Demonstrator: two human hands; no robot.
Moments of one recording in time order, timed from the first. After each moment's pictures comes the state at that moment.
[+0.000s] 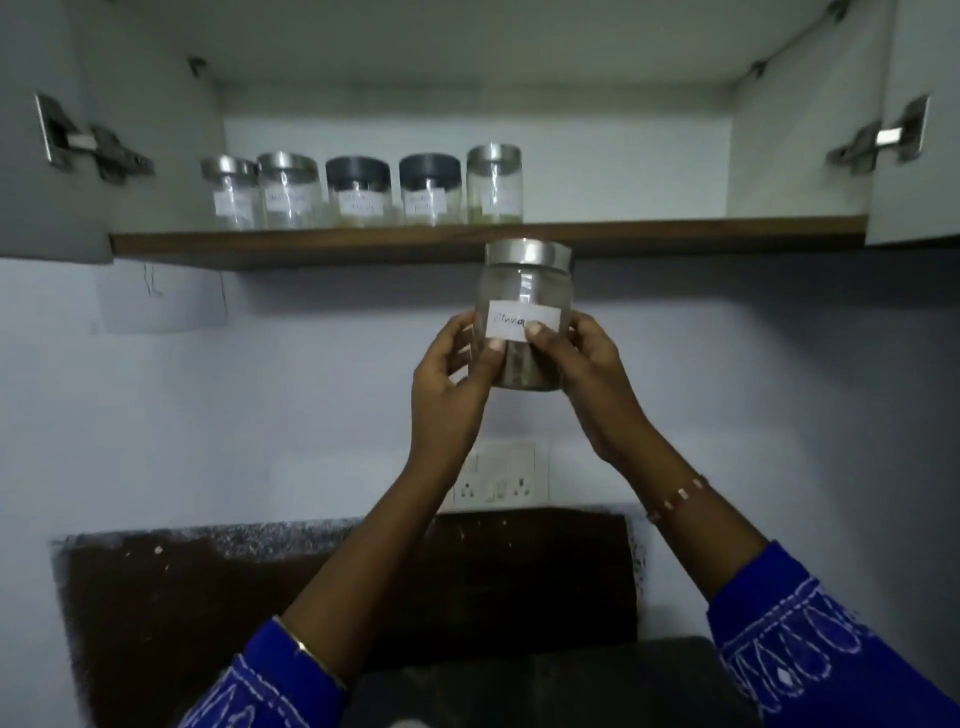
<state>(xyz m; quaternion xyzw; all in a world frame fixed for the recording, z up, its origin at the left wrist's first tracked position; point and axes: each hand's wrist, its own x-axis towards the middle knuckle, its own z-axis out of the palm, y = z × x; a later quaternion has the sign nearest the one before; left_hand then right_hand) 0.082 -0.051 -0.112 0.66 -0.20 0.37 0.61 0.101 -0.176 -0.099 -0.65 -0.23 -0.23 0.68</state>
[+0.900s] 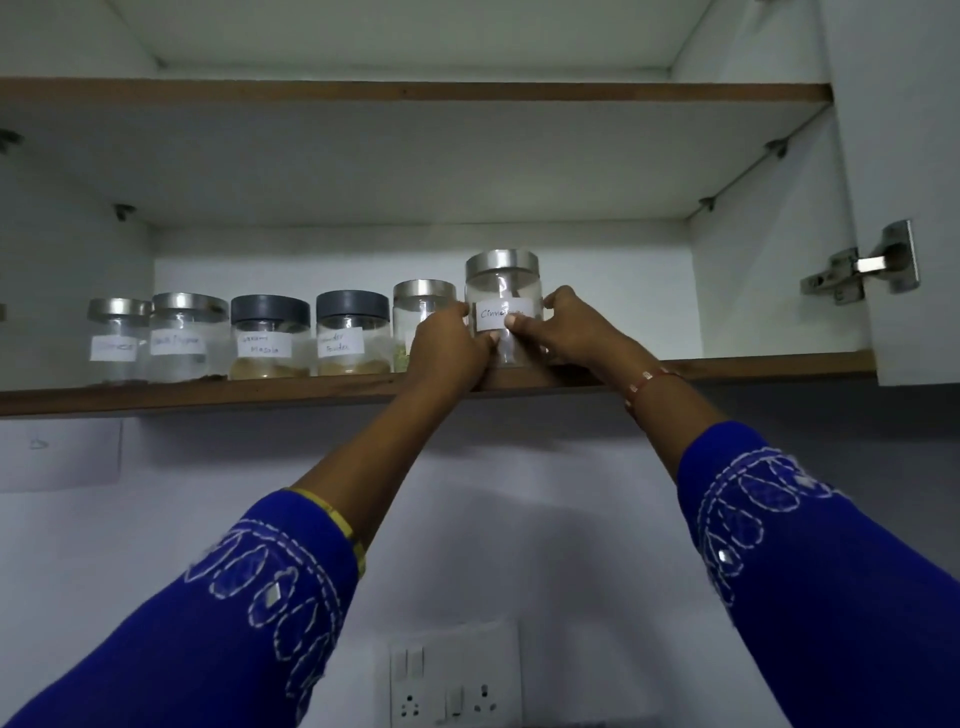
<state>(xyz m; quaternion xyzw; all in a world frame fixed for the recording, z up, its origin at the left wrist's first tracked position) 0.238 -0.131 0.063 0.81 -0.14 0.46 0.35 0.254 -0.262 0.083 -0.82 -0.19 -0.31 0.43</state>
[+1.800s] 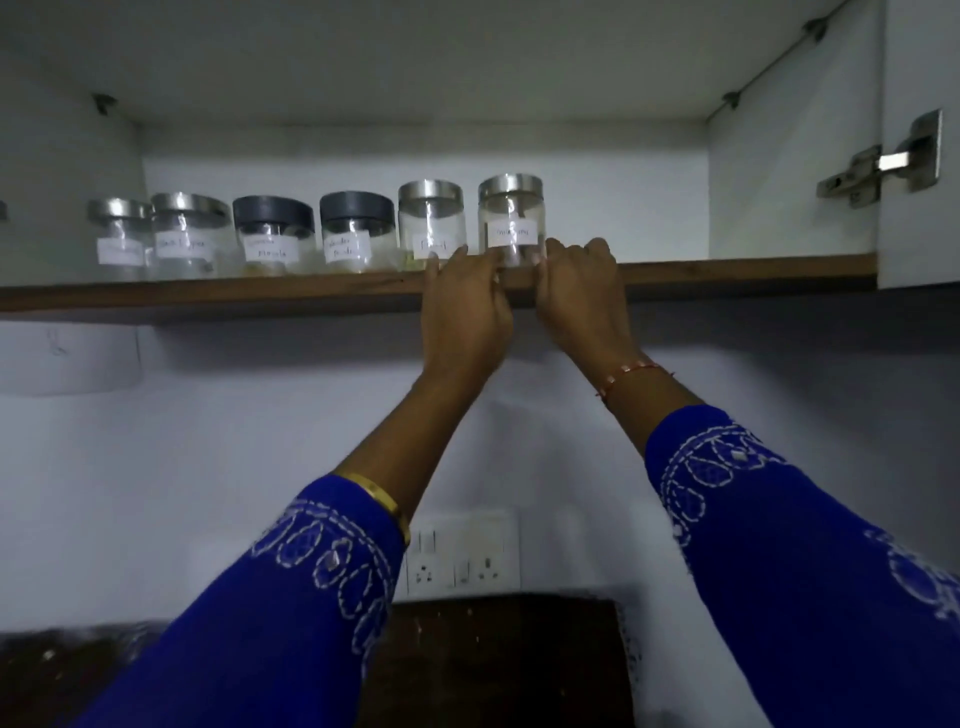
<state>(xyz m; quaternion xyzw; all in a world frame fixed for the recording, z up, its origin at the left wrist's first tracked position) 0.227 -0.135 -0.003 0.75 -0.19 0.60 0.22 0.250 -0.246 0.012 -0.78 -0.14 -0.59 0.14</state>
